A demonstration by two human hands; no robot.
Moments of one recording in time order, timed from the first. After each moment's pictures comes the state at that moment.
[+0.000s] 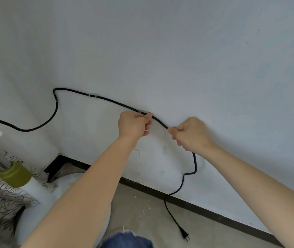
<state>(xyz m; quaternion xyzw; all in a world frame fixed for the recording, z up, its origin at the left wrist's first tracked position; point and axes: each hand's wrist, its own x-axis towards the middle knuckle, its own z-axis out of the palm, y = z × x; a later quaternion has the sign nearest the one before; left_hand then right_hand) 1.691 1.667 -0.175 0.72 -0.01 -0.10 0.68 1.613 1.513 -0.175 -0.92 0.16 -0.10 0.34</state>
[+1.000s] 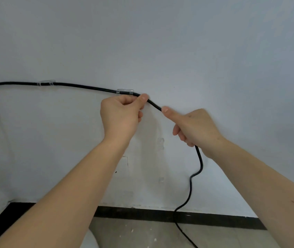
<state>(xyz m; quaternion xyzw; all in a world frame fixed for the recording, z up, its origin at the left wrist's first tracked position) 1.701 1.649 -0.227 0.67 -0.19 0.05 0.72 1.598 1.525 -0.237 -0.79 0.29 -0.23 0.49</state>
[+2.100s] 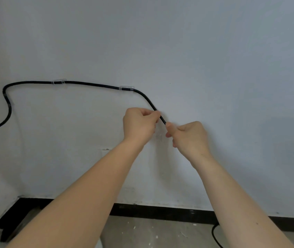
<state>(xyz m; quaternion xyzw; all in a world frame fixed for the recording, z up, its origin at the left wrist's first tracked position) 1.672 1.636 -0.255 0.73 -0.22 -0.02 0.64 1.578 1.557 -0.271 -0.78 0.30 -0.32 0.45</state>
